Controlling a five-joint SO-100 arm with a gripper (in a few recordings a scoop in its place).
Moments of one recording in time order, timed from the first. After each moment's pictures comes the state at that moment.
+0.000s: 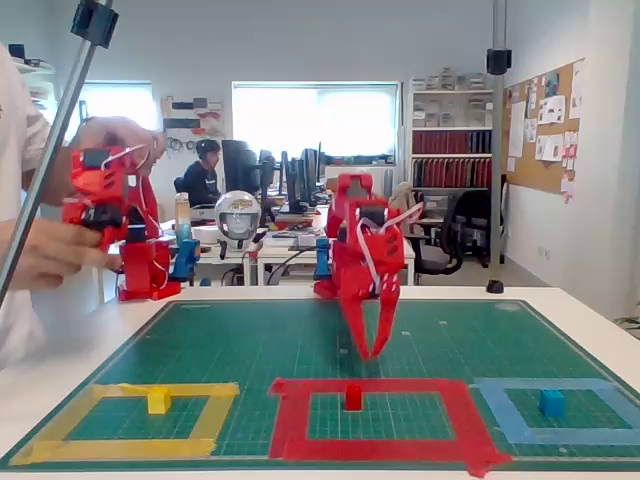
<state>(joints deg) -7.2 55.1 59.7 61.8 -80.2</state>
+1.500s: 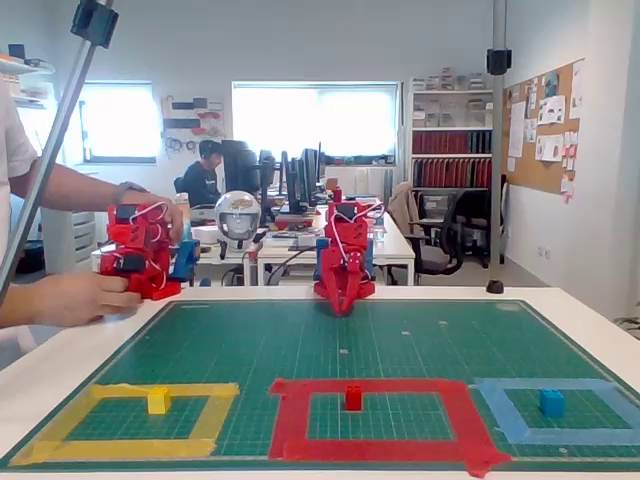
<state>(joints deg) -0.7 189.8 180.7 72.8 -80.2</state>
